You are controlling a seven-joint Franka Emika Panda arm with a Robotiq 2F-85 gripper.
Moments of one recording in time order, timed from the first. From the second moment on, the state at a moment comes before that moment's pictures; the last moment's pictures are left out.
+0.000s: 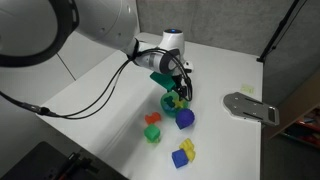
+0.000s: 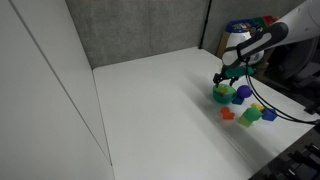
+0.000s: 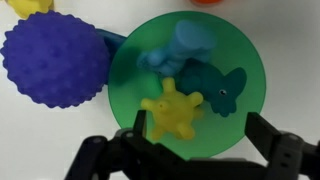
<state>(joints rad) -0.05 0.89 -0.16 -1.56 0.03 2.40 0.25</state>
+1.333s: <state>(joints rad) -0.04 1.00 -0.19 -1.44 0.01 2.40 0.25</state>
